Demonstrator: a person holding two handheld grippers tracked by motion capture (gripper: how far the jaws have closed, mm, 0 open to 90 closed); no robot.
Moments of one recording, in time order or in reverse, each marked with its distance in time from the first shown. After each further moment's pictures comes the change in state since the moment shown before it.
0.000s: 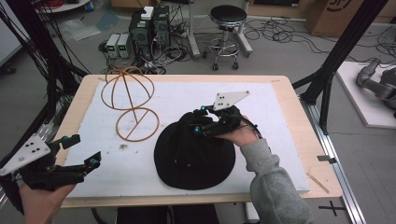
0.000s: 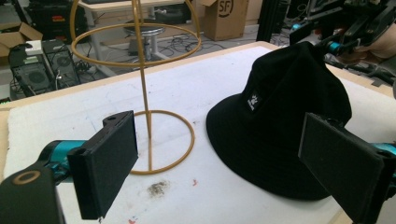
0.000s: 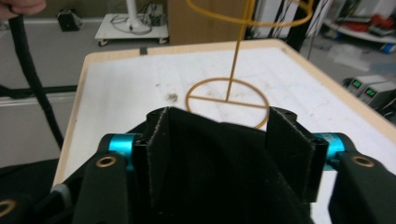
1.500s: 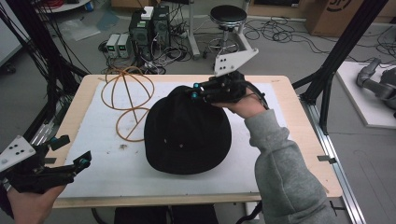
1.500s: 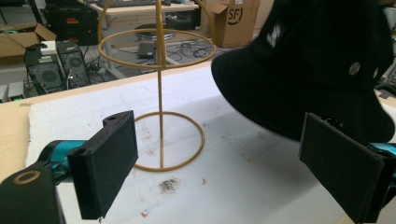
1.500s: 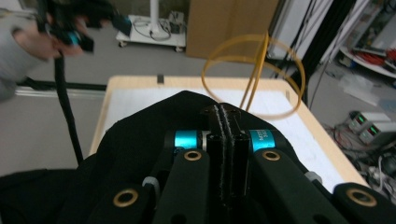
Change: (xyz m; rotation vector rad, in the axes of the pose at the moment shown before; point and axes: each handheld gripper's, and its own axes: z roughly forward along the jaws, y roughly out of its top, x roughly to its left) left arm 0.008 0.000 -0.015 -0.023 0.030 -0.032; right arm -0.006 0.113 -0.040 -0.031 0.071 -0.117
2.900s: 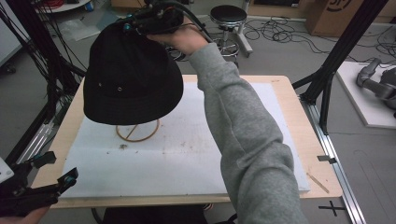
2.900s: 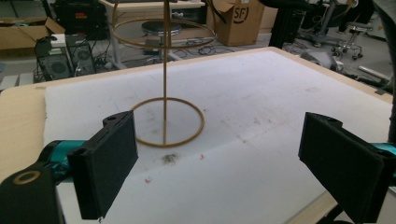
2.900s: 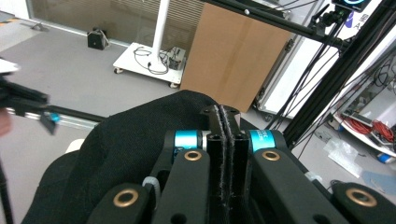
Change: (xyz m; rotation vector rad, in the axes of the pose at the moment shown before) left arm -0.009 -0.017 -0.045 0.005 0.037 -0.024; right arm -0.066 0.150 0.094 -0.104 0.031 -0.166
